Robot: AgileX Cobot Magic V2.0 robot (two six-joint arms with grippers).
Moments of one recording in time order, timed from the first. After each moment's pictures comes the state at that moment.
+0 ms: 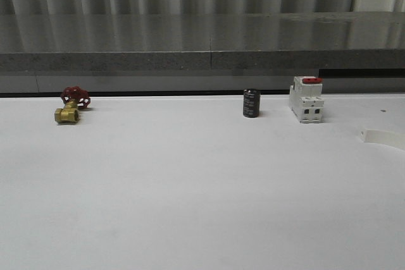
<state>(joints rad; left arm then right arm) -0.10 0.59 -0.58 0.02 0.81 -0.15 0.00 -0.01 0.03 0.05 0.08 0.10</state>
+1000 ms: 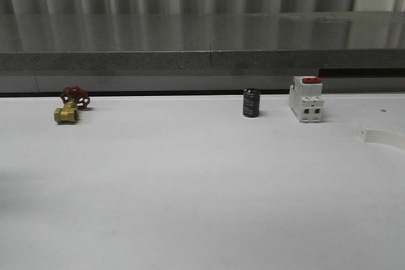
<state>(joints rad) -0.02 1.42 -0.97 0.11 0.72 -0.12 0.00 -0.01 0.03 0.05 0.08 0.10</state>
